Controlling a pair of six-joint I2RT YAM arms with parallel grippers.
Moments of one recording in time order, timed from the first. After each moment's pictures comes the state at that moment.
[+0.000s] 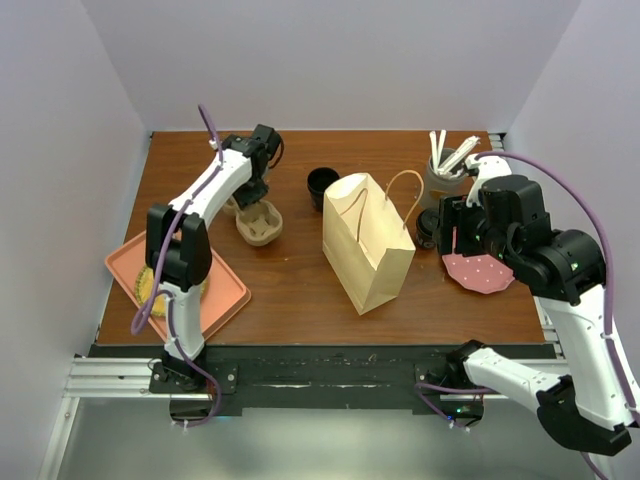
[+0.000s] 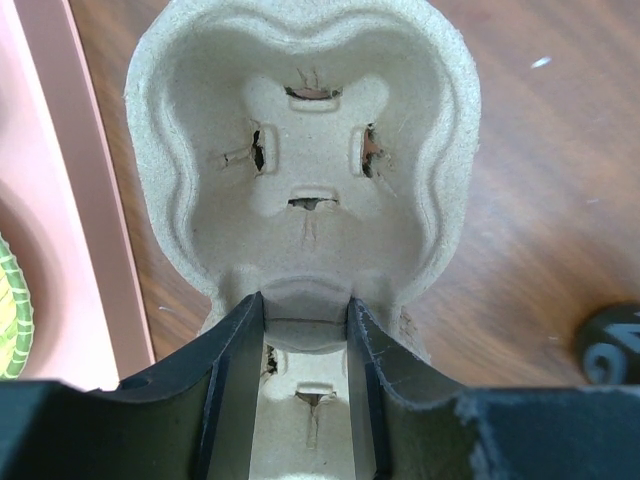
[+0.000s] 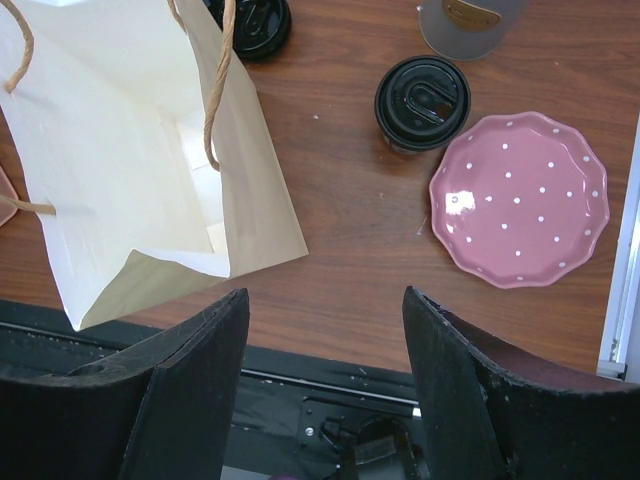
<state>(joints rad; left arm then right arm) -0.36 2.04 1.87 -1.14 -0.52 -0.98 0.49 1.01 1.62 -1.30 0.24 0.26</state>
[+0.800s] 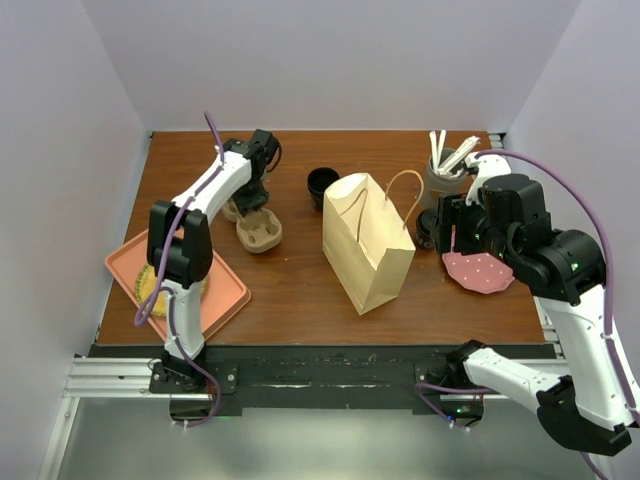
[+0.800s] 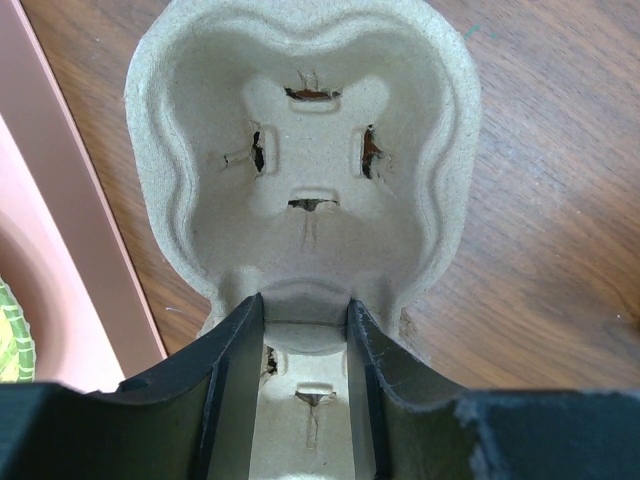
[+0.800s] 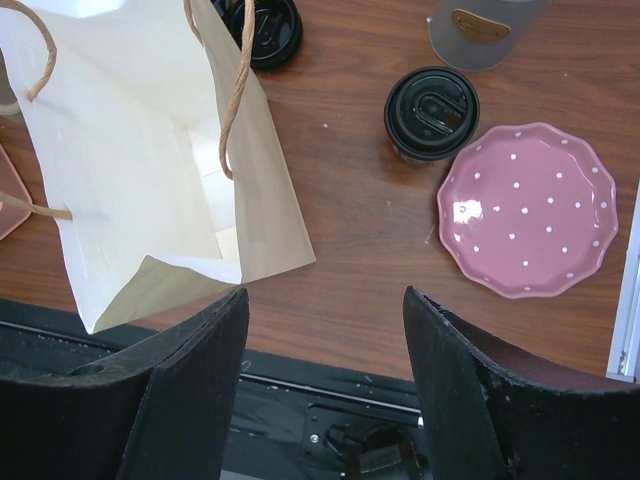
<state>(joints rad) -0.33 2.07 1.82 -1.12 -0.42 -0.87 0.49 1.01 1.61 -1.28 0.22 0.26</state>
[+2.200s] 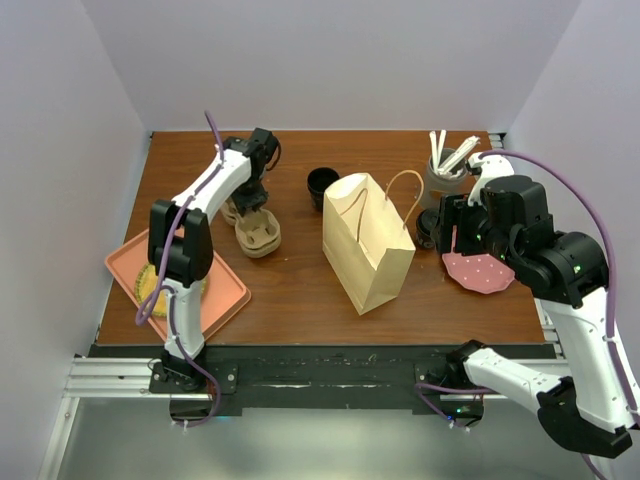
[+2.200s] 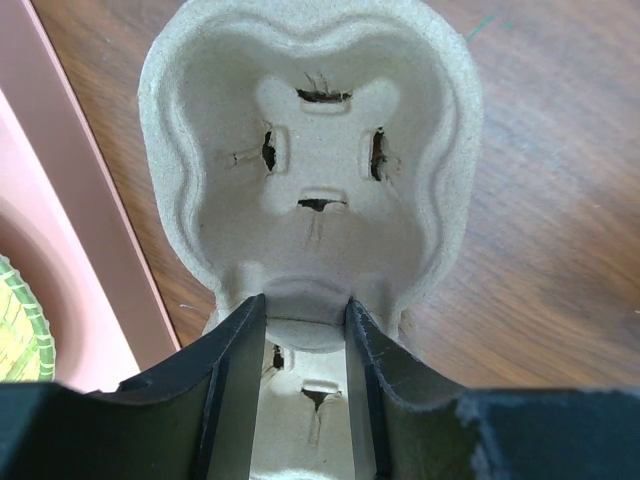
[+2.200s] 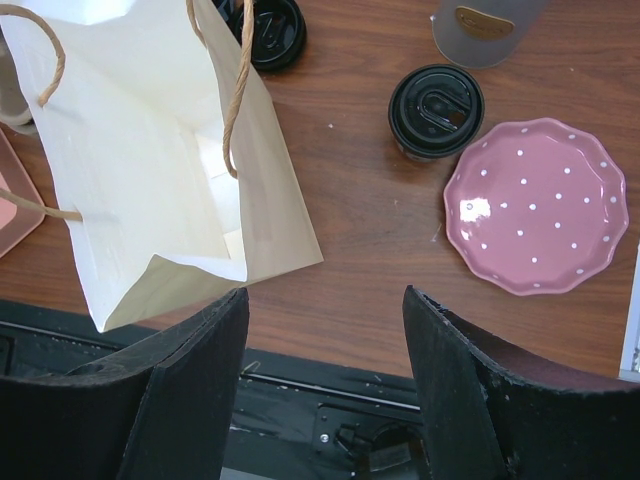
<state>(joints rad) -0.33 2.08 1.84 -1.15 -0.41 -0.85 0.49 1.00 1.61 -1.28 0.22 0.29</state>
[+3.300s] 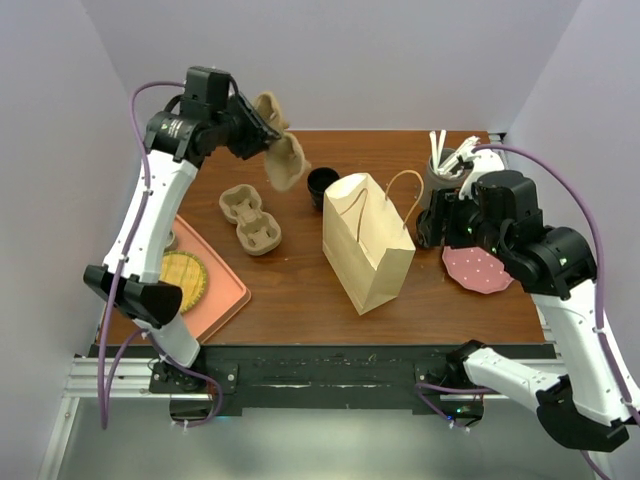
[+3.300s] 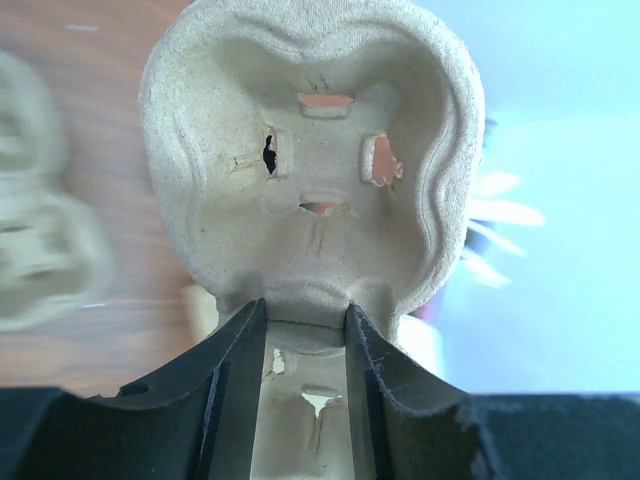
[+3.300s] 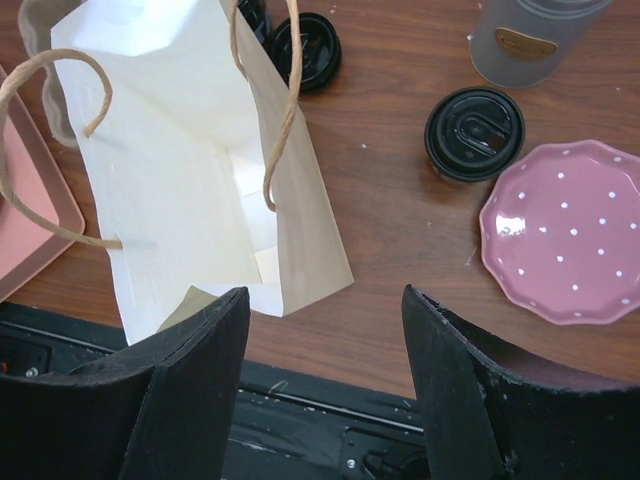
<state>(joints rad) -0.33 1.72 2.13 -1.07 0.05 -0.92 0.49 1.01 1.57 -1.19 0.17 0.32</state>
